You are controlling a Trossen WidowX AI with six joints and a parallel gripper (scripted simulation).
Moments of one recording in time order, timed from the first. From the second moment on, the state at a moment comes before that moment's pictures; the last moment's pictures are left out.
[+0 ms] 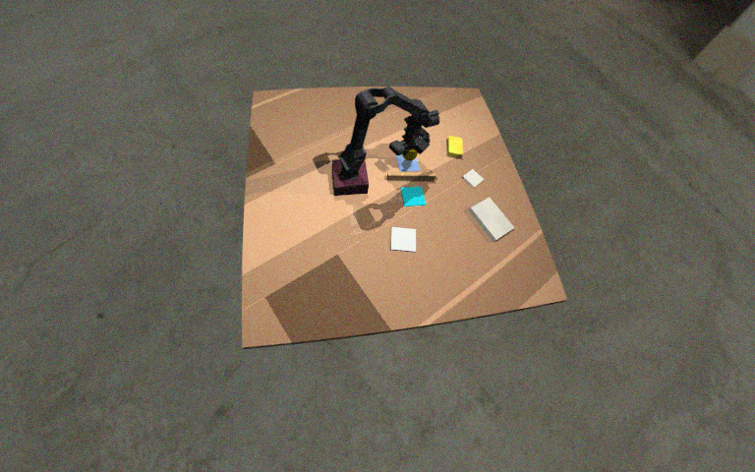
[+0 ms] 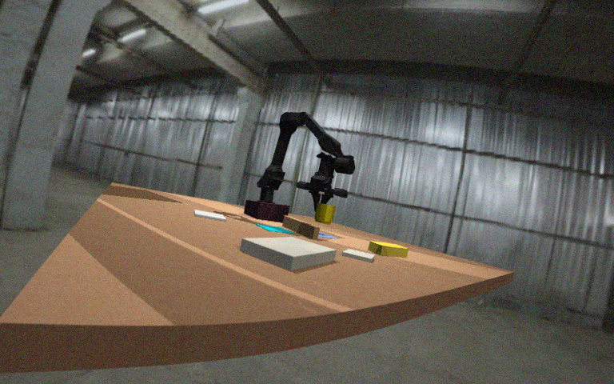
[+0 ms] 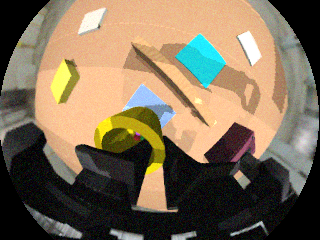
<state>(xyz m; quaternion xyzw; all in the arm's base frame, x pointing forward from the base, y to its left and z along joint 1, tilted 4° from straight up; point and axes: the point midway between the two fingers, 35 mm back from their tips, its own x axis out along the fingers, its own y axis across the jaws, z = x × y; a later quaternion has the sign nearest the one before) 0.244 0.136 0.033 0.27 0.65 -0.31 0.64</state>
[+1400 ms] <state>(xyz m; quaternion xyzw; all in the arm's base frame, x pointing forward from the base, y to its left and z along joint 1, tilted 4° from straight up) 0.247 0.108 0.053 0.27 0.65 -0.31 0.64</state>
